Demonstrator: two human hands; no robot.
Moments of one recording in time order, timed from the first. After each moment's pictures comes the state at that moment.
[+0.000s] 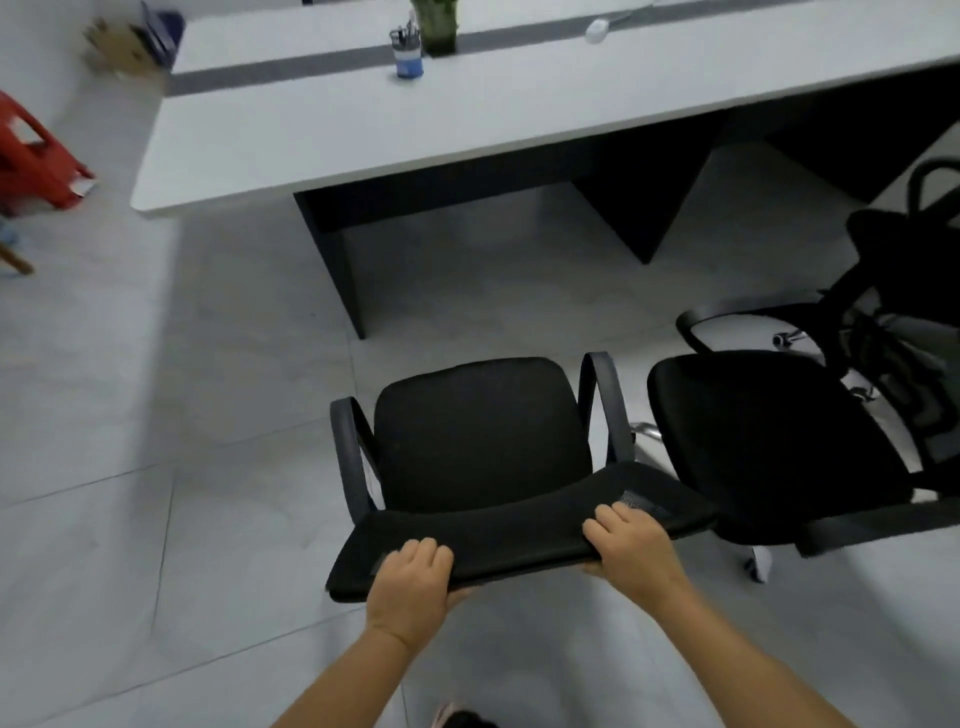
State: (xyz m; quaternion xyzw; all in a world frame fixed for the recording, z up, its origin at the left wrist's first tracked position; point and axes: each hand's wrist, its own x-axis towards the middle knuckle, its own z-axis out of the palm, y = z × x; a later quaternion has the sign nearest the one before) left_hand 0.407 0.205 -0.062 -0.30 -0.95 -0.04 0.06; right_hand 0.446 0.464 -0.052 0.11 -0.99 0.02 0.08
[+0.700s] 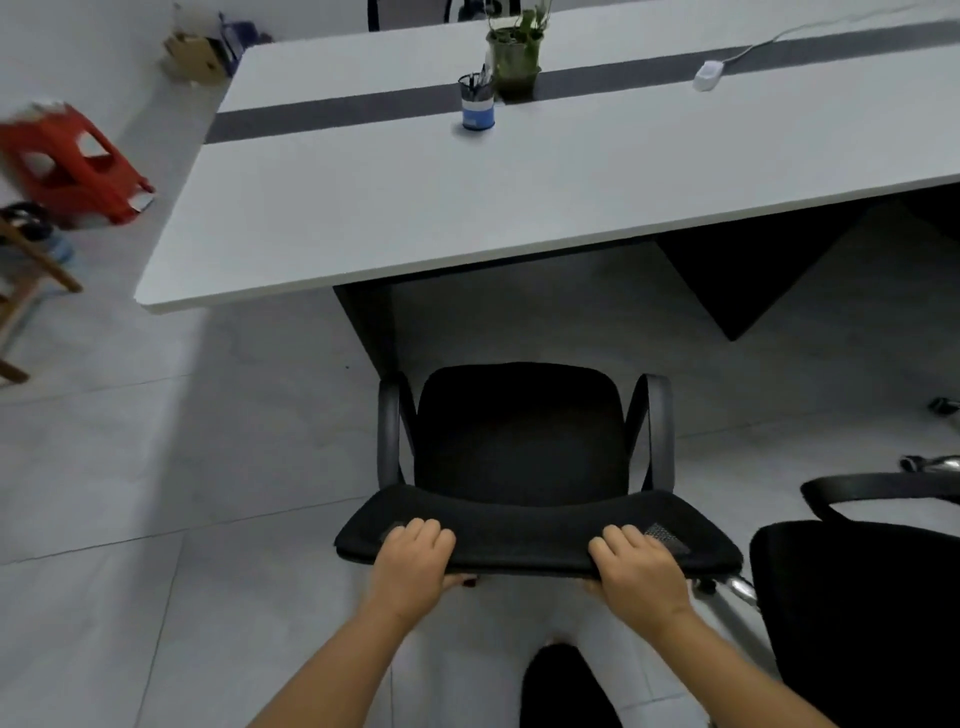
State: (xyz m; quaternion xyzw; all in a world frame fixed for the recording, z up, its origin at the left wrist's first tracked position) left_hand 0.054 0.232 -0.053 -0.28 -0.96 -0.02 0.08; right_hand 0.102 0.488 -0.067 0.14 -0.98 0.00 0.15
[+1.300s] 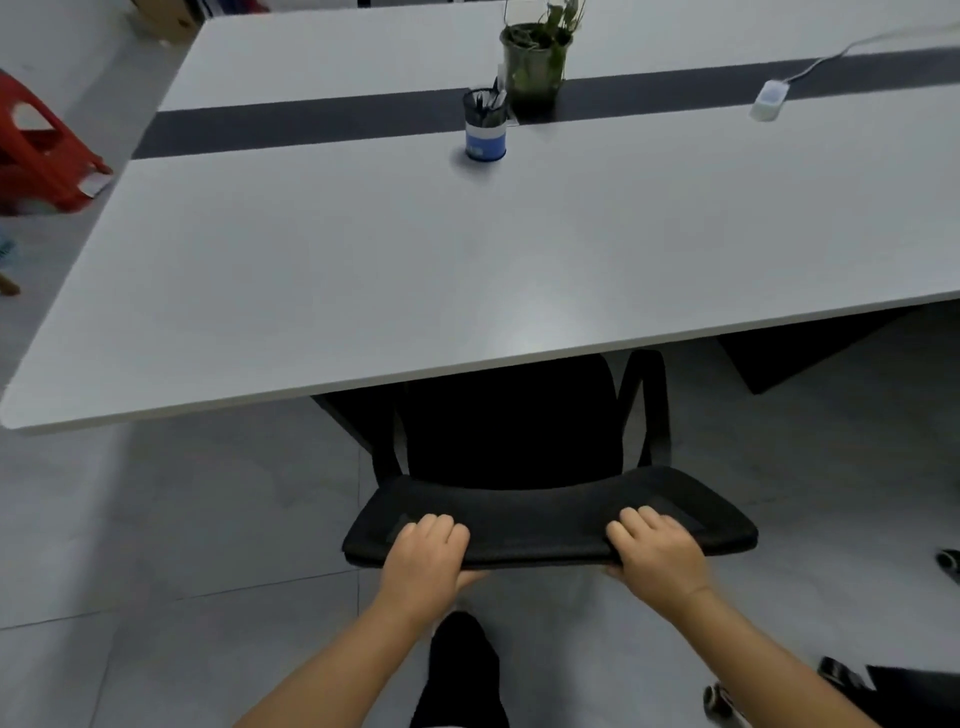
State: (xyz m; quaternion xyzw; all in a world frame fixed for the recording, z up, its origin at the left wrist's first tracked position) left_hand -0.216 0.289 -0.053 -0.27 -0.96 -0.04 0.06; right_hand -0.188 0.550 -0.060 0.19 -0.97 -0.03 0.16
